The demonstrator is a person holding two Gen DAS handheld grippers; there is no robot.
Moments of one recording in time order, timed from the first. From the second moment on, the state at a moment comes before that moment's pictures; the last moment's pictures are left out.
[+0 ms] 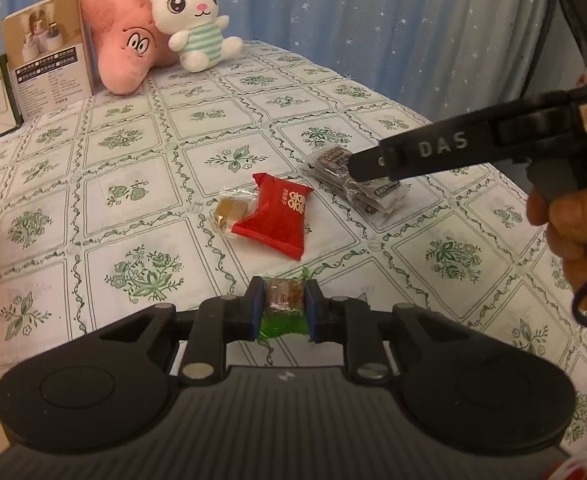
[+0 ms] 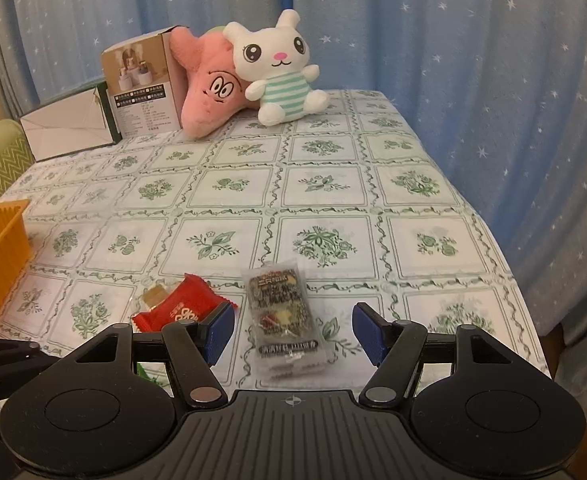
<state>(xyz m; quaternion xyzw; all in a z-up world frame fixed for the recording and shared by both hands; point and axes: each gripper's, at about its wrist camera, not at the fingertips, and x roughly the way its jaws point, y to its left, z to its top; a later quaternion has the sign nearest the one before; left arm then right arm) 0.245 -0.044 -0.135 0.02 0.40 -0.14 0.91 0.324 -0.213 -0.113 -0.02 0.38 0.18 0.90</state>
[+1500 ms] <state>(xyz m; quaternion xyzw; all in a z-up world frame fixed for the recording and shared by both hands) 0.205 -0.018 -0.131 0.00 0.41 -0.09 0.91 0.260 -0.198 -0.133 -0.06 0.43 0.21 0.87</state>
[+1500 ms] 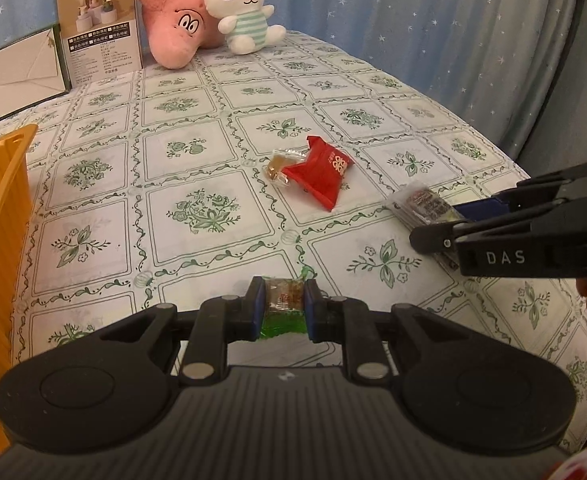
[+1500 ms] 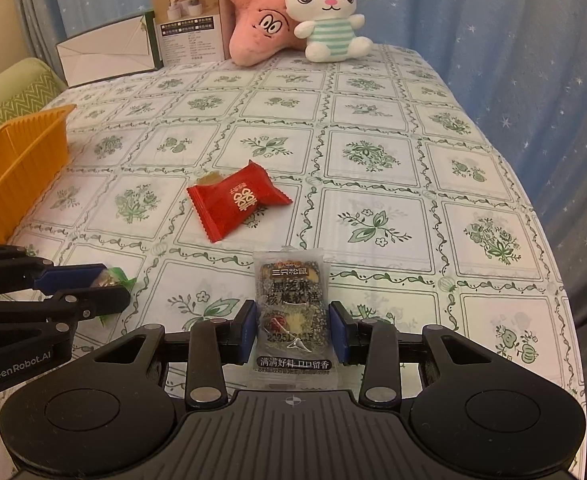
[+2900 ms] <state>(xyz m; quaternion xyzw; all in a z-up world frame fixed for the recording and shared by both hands) 0.124 0.069 0.001 -0.06 0.36 -0.05 0.93 0.164 -0.119 -0.005 0.00 0.41 0.24 0.88</state>
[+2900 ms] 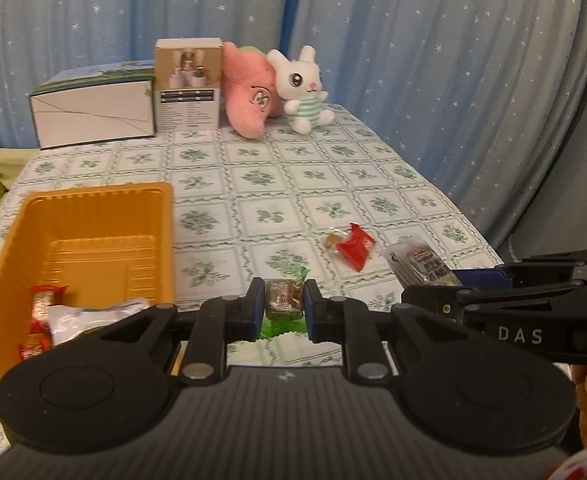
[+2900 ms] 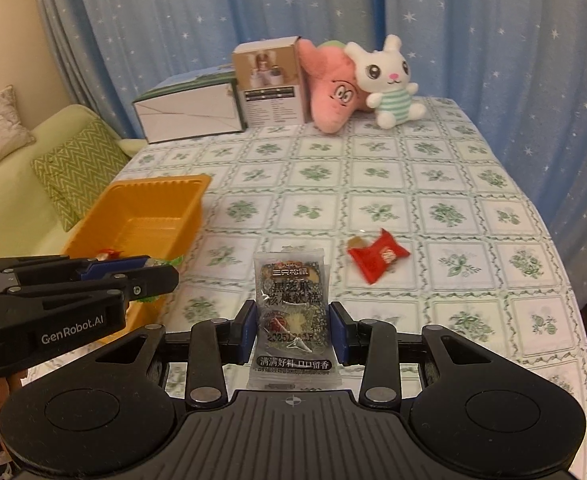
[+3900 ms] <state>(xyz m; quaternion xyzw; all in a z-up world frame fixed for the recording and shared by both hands) 0.095 0.167 0.016 -0.06 0.36 0.01 0.93 0.154 -0.018 0.000 -0.02 0.40 0.32 0.86</state>
